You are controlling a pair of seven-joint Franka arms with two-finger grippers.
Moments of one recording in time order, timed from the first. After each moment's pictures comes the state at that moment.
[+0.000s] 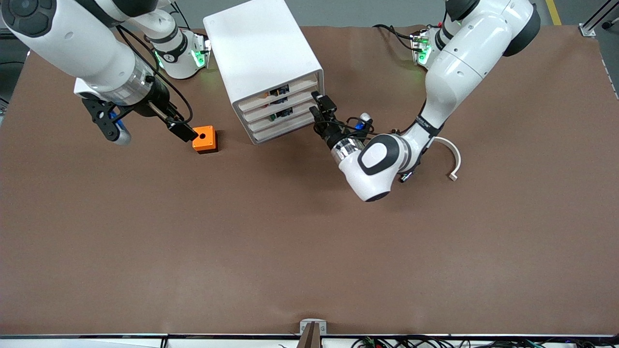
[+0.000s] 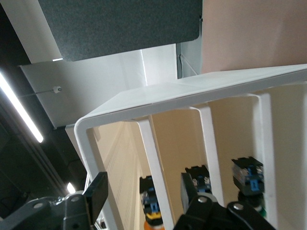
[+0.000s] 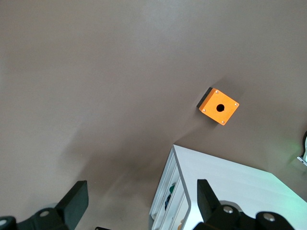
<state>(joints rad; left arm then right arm) -0.28 0.85 -0.42 -1.47 -0.93 1.40 -2.27 0.41 0.05 -0.05 -1.59 0.15 1.61 1.23</state>
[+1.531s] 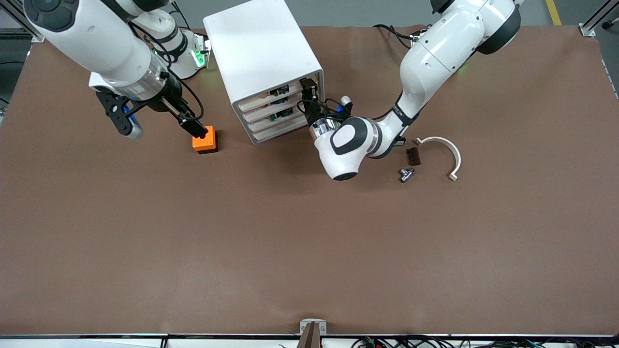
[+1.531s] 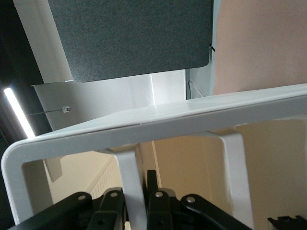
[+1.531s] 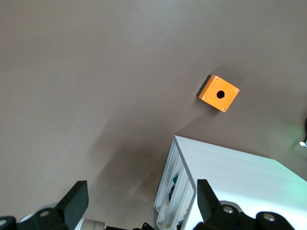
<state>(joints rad) -0.39 0.86 -0.43 -1.52 -0.93 1.41 -2.28 0.46 0.05 -0.04 -1.60 0.15 1.60 1.35</state>
